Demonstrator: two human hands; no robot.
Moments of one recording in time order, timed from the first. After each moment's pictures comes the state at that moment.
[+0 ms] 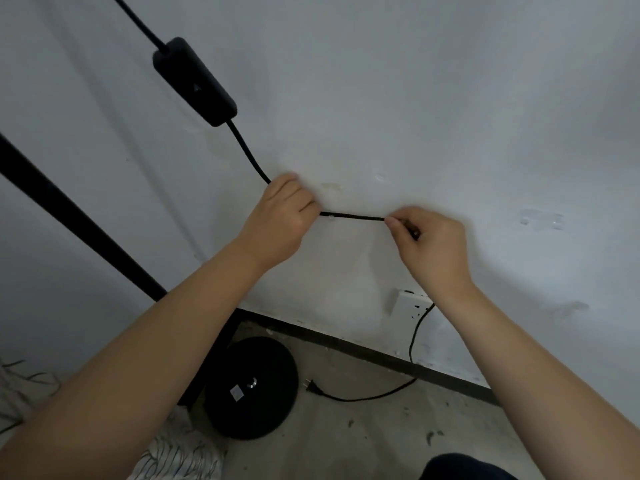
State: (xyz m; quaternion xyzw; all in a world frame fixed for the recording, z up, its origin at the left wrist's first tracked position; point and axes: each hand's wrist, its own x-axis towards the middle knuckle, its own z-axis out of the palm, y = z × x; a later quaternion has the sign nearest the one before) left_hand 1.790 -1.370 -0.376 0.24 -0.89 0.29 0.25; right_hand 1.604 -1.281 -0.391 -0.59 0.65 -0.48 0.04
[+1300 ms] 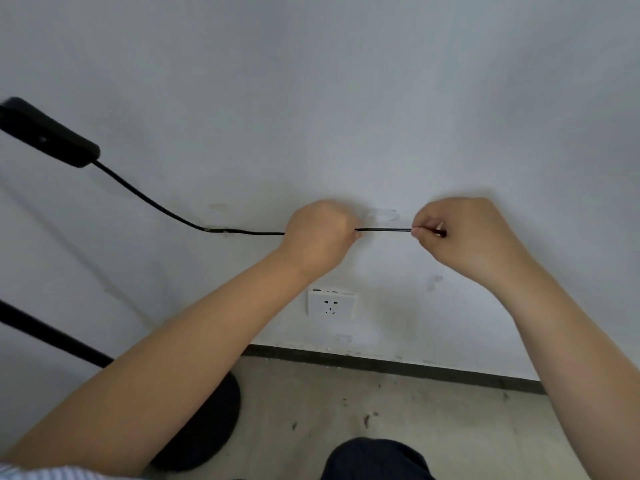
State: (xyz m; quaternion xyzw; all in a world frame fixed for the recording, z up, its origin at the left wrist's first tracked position) left_hand 1.626 -1.278 -0.335 0.32 -0.94 0.05 0.12; right_hand 1.485 -1.174 -0.310 -0.59 0.77 -0.25 0.03
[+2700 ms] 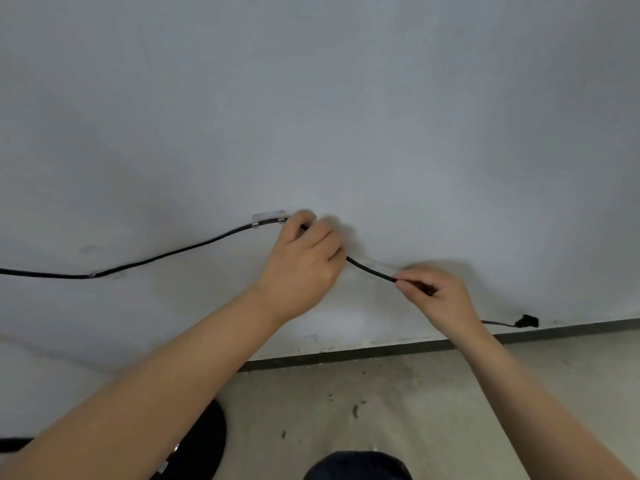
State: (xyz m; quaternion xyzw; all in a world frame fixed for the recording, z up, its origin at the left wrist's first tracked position) left_hand 1.552 -1.246 -0.382 0.03 -0.92 0.27 0.27; right_hand 1.407 -1.115 -0.471 -0.40 0.72 -0.54 0.18
